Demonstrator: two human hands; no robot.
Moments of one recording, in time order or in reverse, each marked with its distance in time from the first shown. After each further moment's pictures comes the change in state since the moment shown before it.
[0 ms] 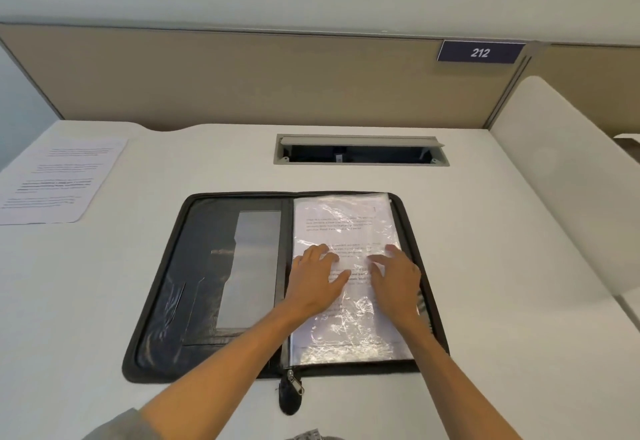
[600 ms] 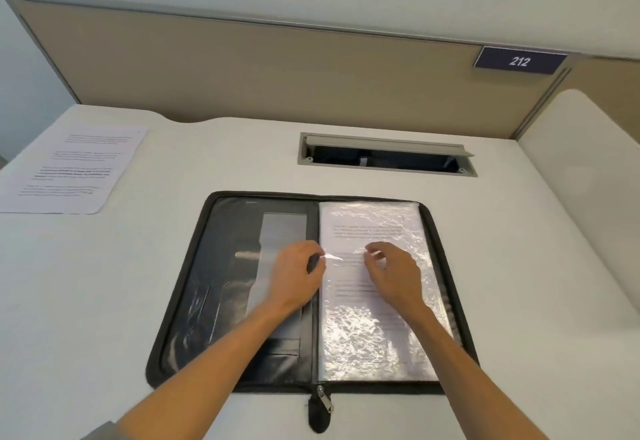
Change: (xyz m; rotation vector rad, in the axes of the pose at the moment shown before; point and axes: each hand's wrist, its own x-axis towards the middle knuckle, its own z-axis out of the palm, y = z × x) left_hand 0.001 -0.071 -0.045 -0.308 0.248 0.058; right_hand 0.026 -0.054 0.015 0.053 -0.129 -0.087
